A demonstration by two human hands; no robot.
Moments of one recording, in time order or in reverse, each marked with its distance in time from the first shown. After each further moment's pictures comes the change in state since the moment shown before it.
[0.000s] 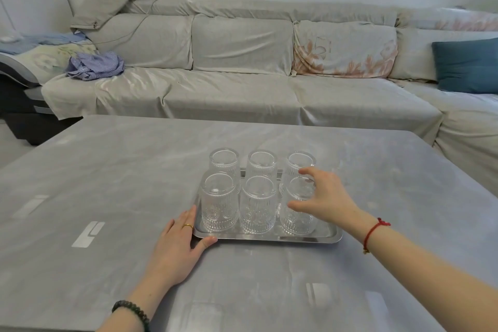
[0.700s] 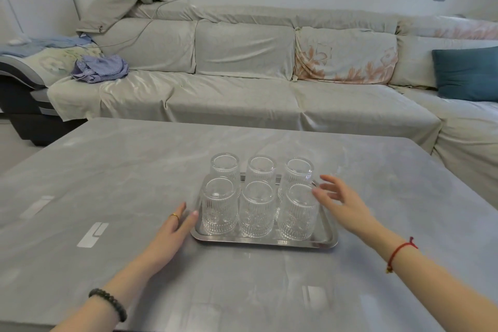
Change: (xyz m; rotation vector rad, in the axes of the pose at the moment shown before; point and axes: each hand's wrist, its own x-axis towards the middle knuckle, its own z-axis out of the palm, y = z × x) left_hand 0.008 0.004 -0.033 -0.750 -0.081 -0.252; right_hand -0.016 0.030 -0.019 0.481 0.042 0.170
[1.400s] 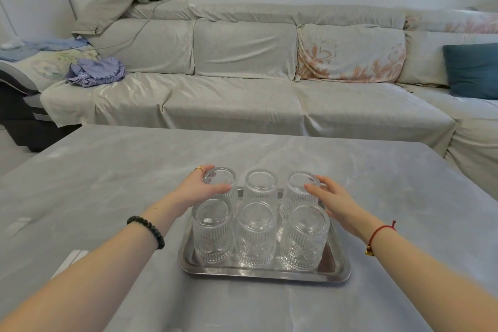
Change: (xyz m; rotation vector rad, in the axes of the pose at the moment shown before) left_hand 0.116 0.088 0.017 0.115 -0.070 -0.034; right_hand 0.085 0.018 0.016 0.235 -0.127 0.240
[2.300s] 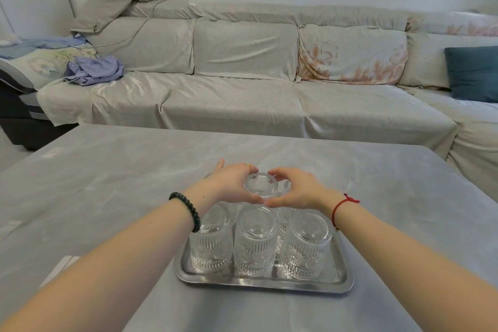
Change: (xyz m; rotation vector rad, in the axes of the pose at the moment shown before) left_hand 0.009 0.057 0.036 0.814 -0.231 0.364; right_hand 0.019 -0.051 0.044 -0.830 -0.184 -0.331
